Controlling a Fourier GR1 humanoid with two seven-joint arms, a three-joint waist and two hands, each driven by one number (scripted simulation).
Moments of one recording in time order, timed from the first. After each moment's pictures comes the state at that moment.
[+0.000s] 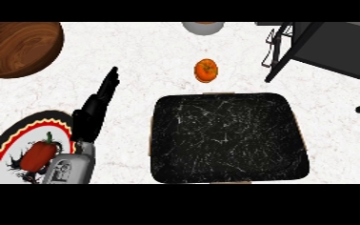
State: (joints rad) left arm -0.16 0.06 -0.03 -1.44 -0.16 -0.01 0.01; right arm -0.96 -0.61 -0.52 -1.40 0.97 -0.48 0.82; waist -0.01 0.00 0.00
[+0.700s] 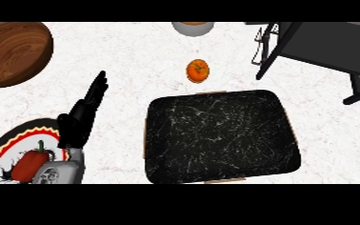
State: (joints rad) left arm -0.11 0.09 0.01 -1.49 -0.14 -0.02 0.03; right arm -0.66 -0.78 -0.87 -1.84 0.72 0.01 1.04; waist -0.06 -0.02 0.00
